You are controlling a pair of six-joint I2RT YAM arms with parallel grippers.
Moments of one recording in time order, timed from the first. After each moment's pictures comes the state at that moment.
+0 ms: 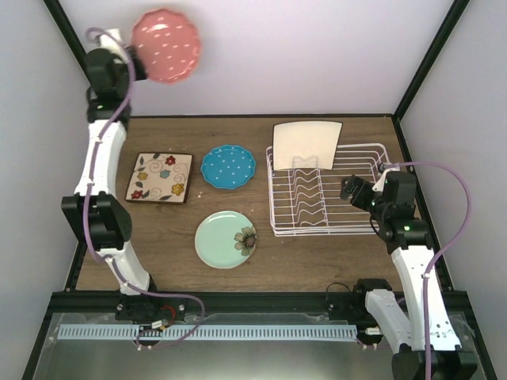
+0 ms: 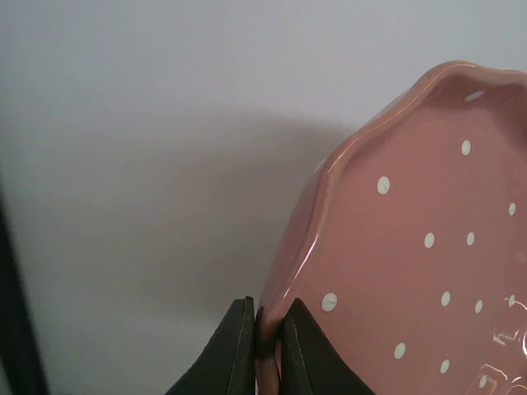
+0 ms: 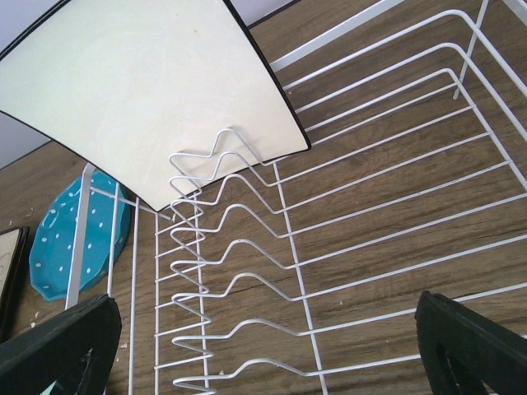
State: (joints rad) left arm 0.00 1.83 1.96 -0.10 0.05 -0.09; right arm 0.00 0.76 0.80 -0.62 -0.16 0.43
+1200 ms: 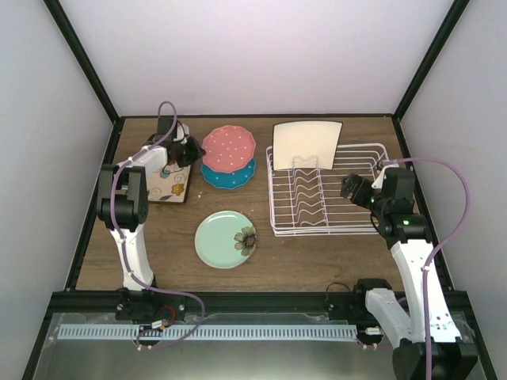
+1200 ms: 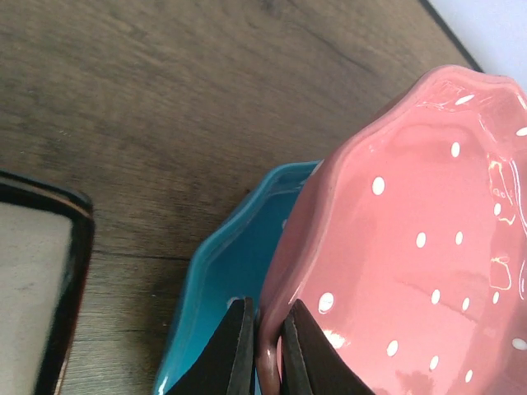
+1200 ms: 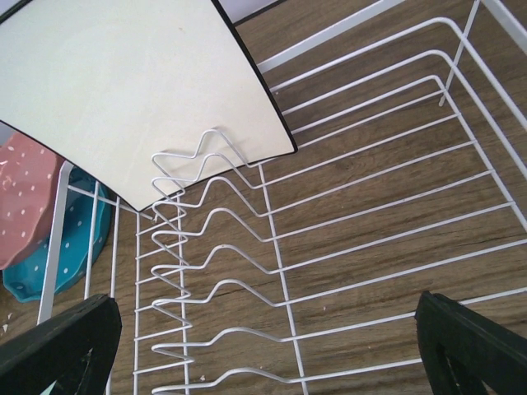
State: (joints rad) left arm -0.07 2.06 1.46 -0.27 0.47 -0.62; right arm 0.00 0.81 0.82 -0.62 -0.14 0.39
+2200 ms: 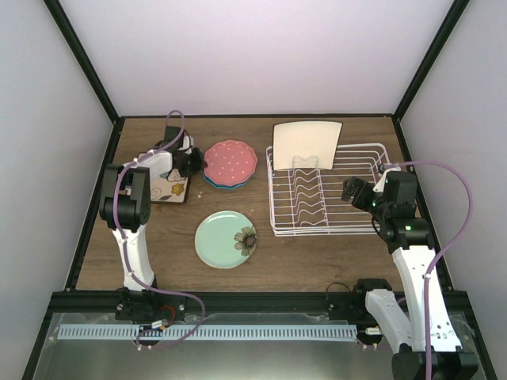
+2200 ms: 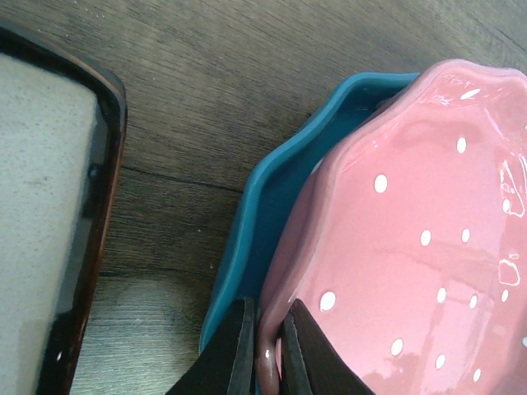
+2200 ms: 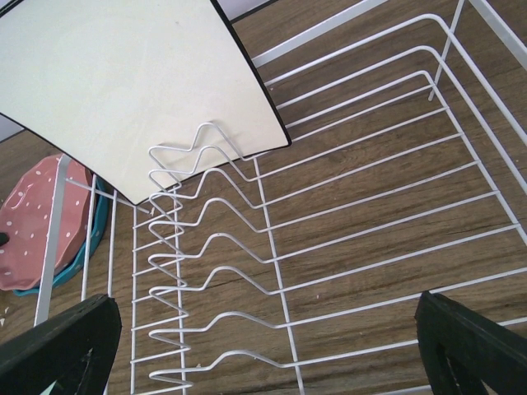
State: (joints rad) left arm -0.11 2.06 1.39 -0.32 0.39 -0.57; right arm 0.00 0.76 0.82 -0.67 -0.12 0.39
